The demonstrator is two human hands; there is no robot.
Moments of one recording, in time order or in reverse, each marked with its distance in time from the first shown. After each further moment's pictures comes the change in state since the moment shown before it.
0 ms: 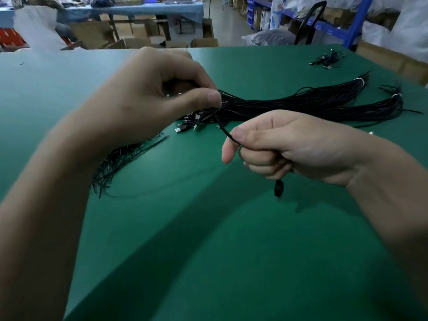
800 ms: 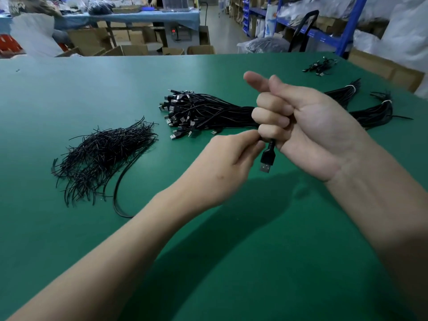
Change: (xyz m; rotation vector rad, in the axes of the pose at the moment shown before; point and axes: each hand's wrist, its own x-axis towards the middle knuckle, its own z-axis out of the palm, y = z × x) left_hand -0.006 0.024 0.113 -0.109 -0.094 -0.101; right_hand 0.004 -0.011 -0.012 0.558 0.475 -0.285
